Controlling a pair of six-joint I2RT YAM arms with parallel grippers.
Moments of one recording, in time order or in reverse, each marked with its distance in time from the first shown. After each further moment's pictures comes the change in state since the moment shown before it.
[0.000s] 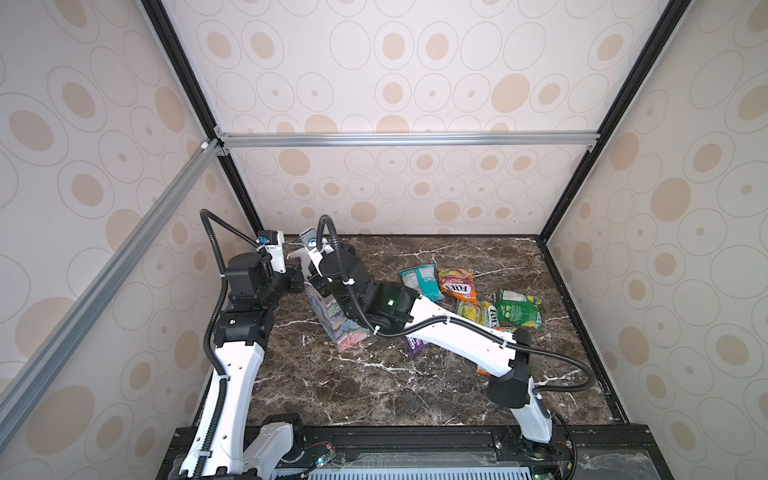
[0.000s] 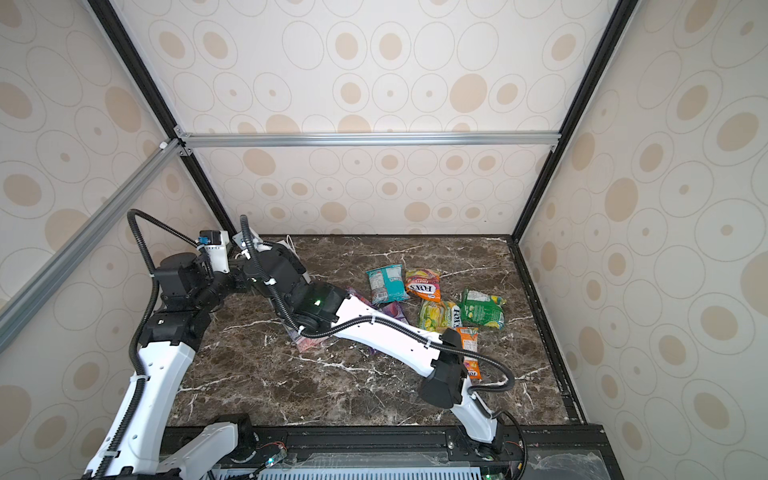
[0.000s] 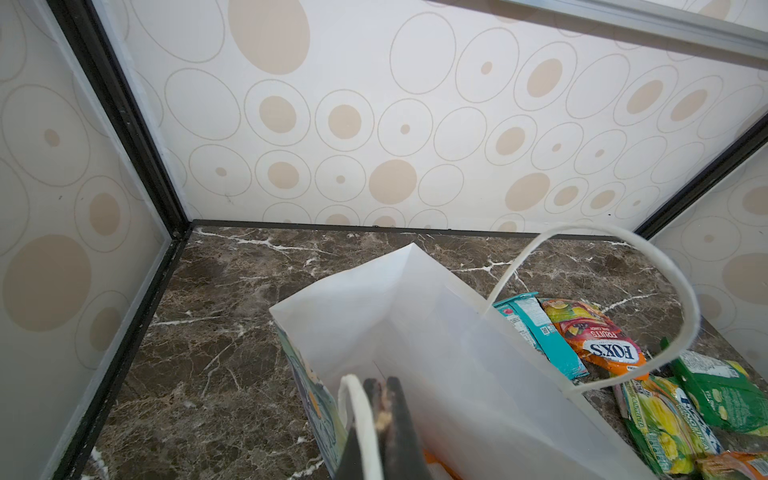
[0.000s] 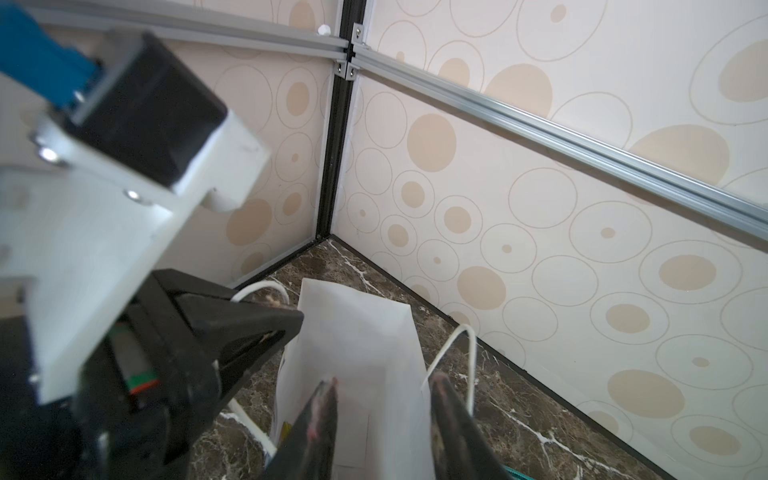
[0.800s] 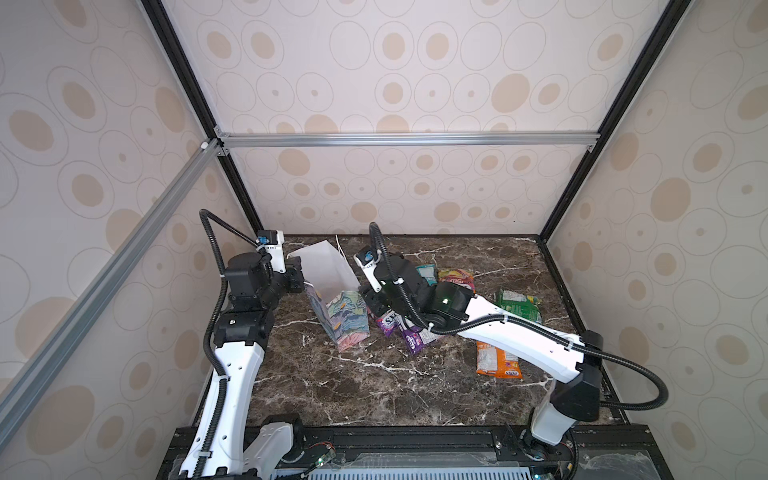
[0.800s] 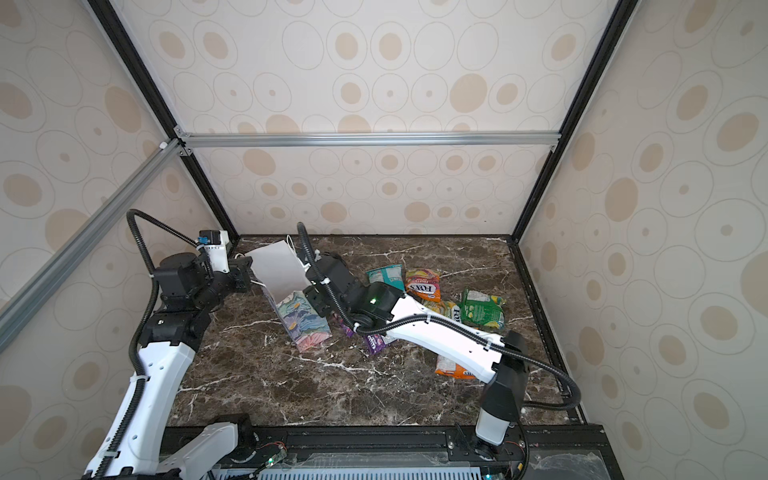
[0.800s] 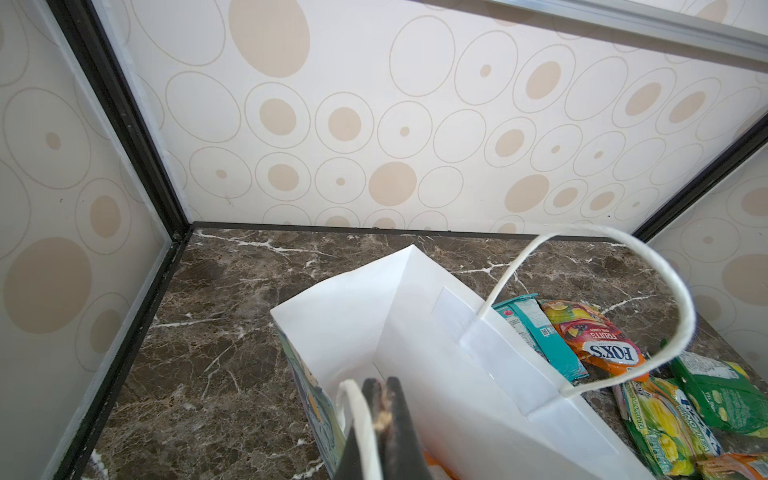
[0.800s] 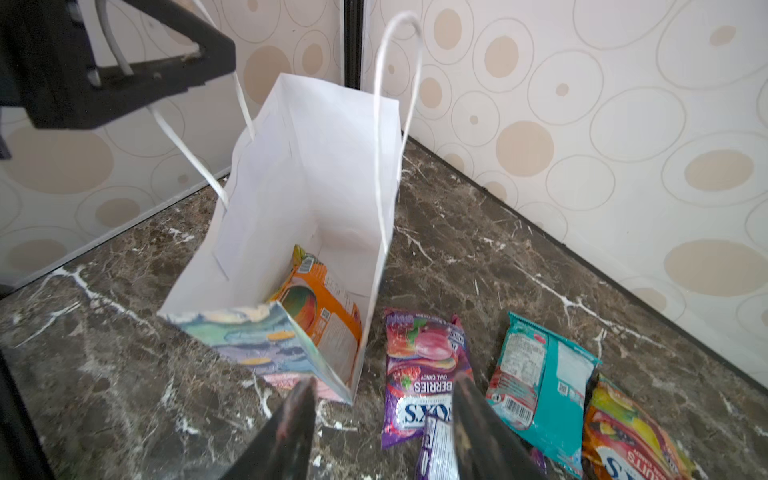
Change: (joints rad) left arm 0.000 -0.001 0.000 0.003 0.002 -0.001; right arm -0.153 -0.423 -0.626 -0.140 -0.317 0.206
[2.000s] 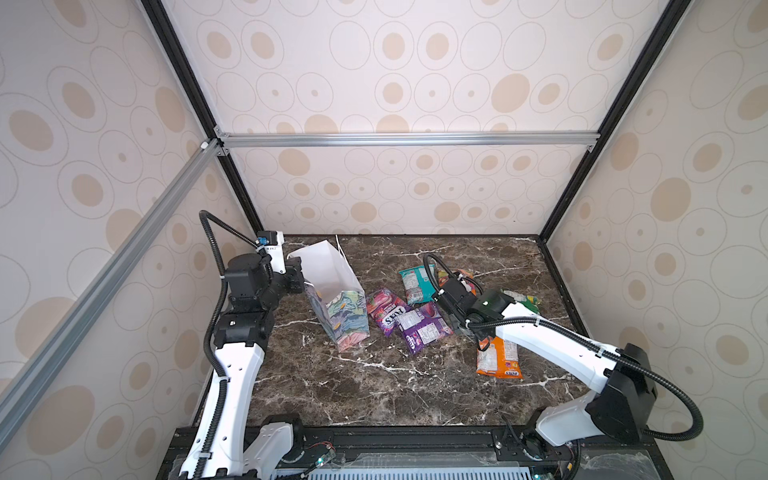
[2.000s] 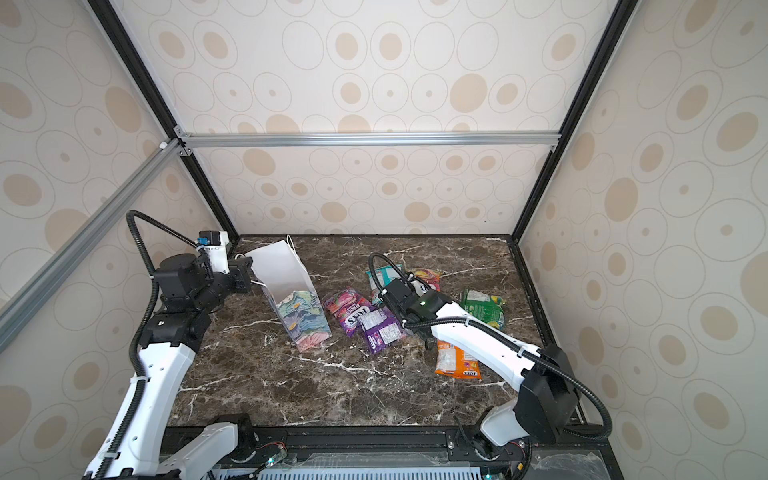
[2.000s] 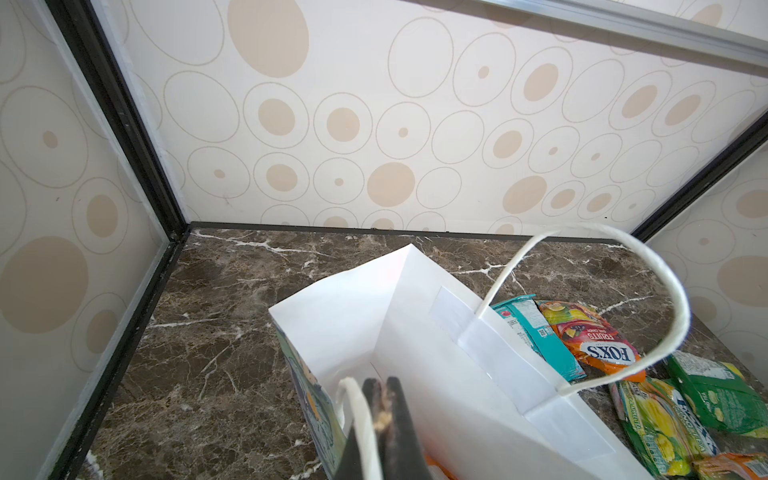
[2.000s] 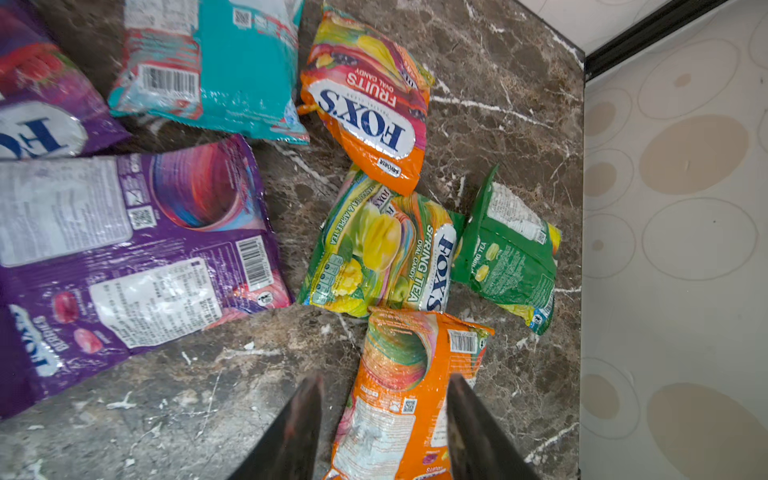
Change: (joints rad) left arm 0.000 -0.006 -0.010 0.008 0.003 -0.005; right arm -0.283 -0.177 -0.473 -0.426 0.308 0.293
